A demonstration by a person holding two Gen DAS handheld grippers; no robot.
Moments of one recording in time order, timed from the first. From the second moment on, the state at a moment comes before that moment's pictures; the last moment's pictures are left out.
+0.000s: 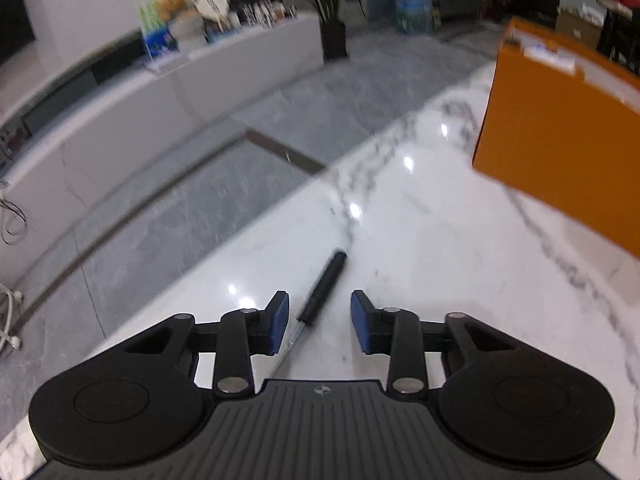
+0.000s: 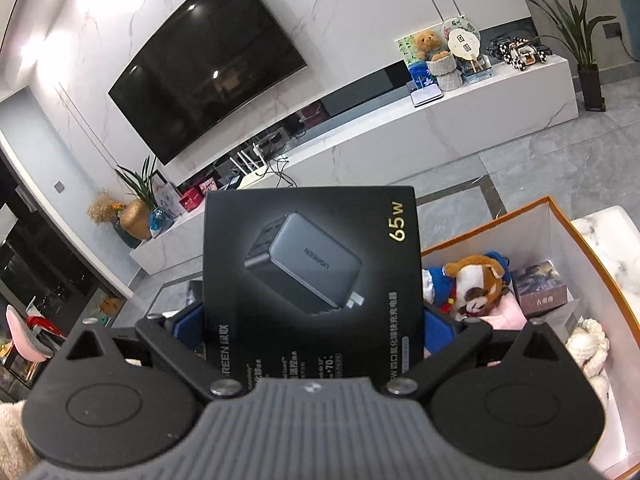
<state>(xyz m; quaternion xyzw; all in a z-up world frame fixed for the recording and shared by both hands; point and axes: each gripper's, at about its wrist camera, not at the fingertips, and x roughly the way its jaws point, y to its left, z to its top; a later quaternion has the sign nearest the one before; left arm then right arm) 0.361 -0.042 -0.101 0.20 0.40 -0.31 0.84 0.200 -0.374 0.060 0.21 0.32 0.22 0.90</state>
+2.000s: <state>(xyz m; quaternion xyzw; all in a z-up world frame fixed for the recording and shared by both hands) 0.250 -0.281 0.063 0.10 0.43 -0.49 0.75 0.178 -0.394 0.028 -0.02 0.35 0.10 0.93</state>
